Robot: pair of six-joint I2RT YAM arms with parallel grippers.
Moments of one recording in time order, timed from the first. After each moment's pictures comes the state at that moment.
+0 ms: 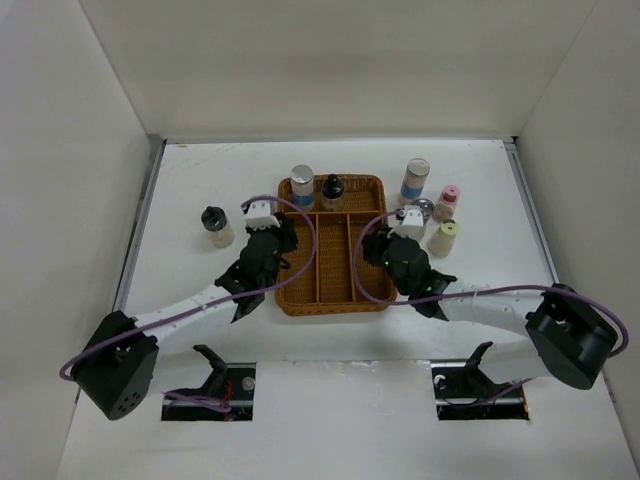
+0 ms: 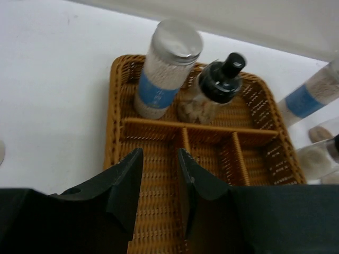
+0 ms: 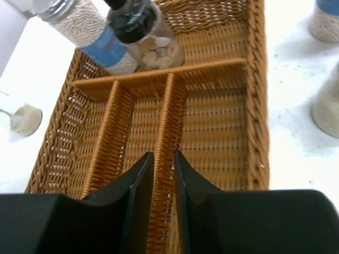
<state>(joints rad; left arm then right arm) -0.70 1.18 0.54 0.50 -0.58 -0.40 0.81 1.33 0.53 0.53 0.51 0.56</state>
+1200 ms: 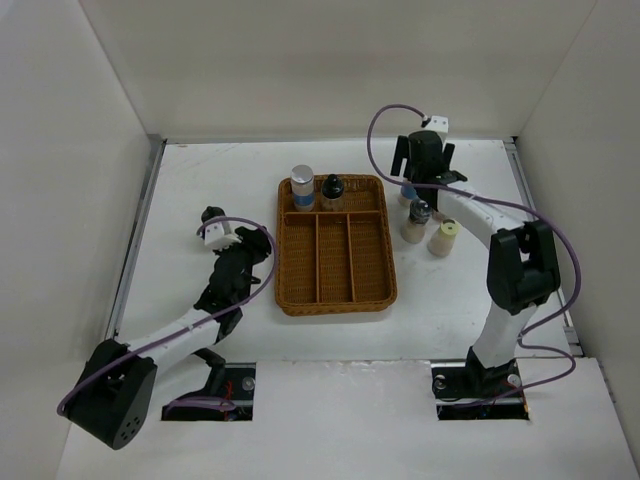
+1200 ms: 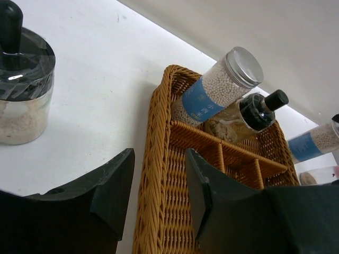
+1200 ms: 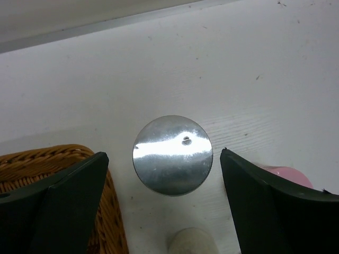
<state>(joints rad) -0.50 1.02 0.23 0.73 -0.51 -0.61 0.31 1.81 1.39 -0.08 0.47 0.28</state>
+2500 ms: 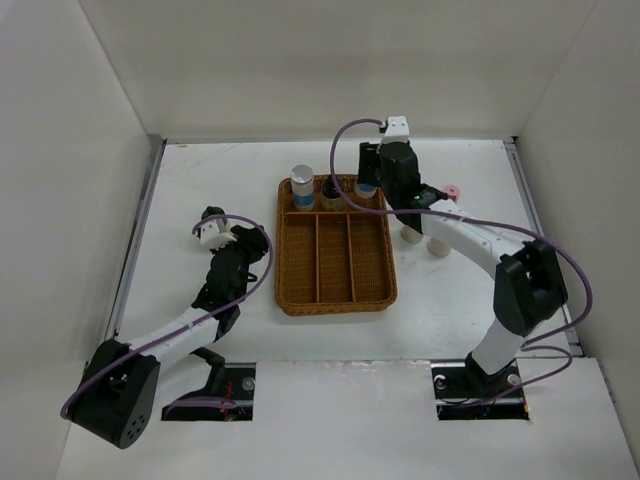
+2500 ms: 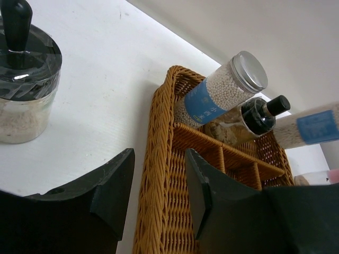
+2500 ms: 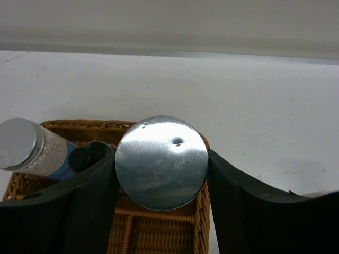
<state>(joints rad) -0.43 1.04 0.23 0.72 -0.44 -0.66 0.55 1.67 1.31 0.10 0.40 0.18</state>
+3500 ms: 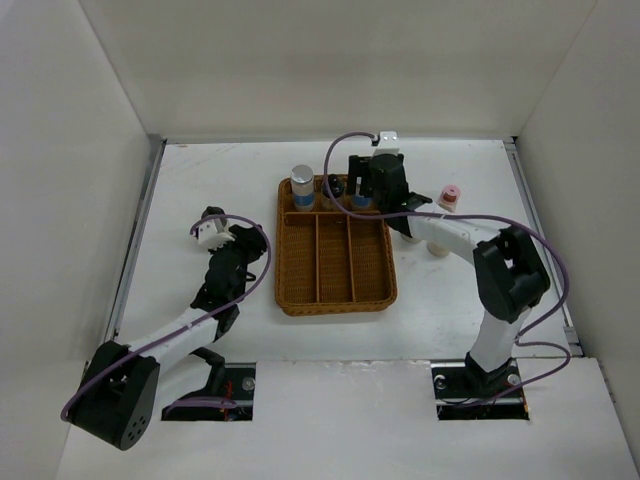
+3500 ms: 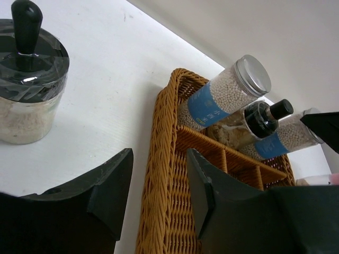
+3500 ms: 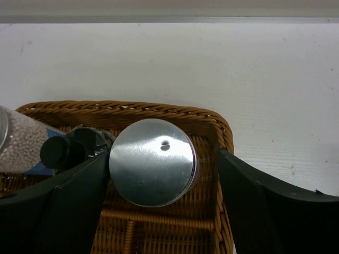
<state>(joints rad) -0.42 1.03 0.23 0.71 -0.44 -0.66 0.55 1.82 1.28 0.19 0.37 0.25</state>
